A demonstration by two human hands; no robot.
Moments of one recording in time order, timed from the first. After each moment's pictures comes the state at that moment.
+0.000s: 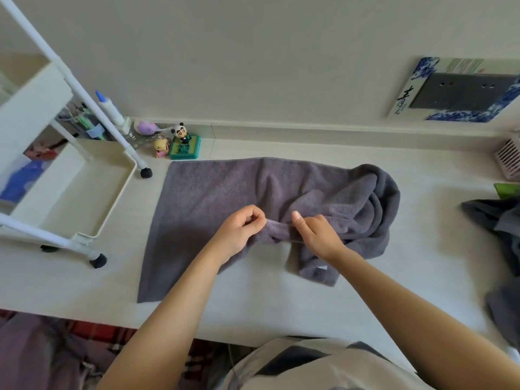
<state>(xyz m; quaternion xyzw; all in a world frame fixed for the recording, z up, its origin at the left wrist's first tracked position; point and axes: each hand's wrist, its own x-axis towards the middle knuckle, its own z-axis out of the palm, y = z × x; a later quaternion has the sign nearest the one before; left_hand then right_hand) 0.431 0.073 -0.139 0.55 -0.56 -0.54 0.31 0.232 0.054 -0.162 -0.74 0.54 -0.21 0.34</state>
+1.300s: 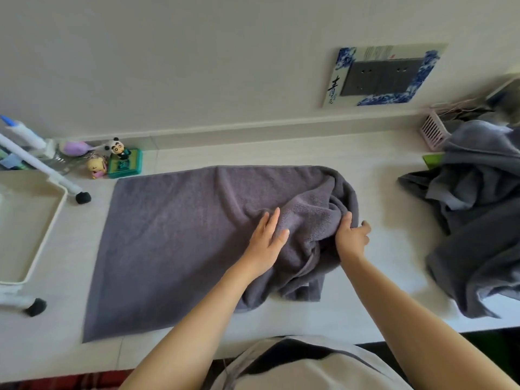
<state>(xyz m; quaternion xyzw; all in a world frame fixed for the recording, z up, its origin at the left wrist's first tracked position) 0.310 0.073 -0.190 0.55 -0.62 -0.54 0.14 0.118 0.075 -0.198 -0.14 0.85 -0.35 0.36</state>
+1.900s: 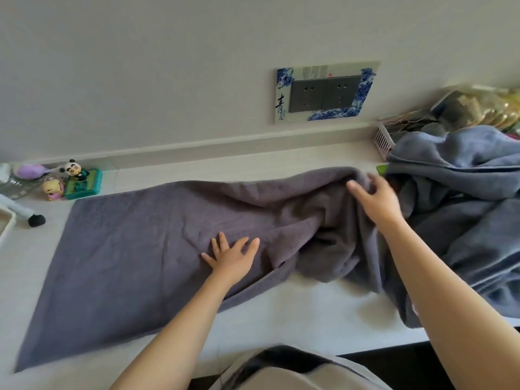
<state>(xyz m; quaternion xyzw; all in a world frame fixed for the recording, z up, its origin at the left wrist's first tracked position) 0.233 0.063 -0.206 0.70 -0.61 -0.38 -0.06 -0.069 0.044 -0.133 -0.42 0.80 -0.34 0.25</state>
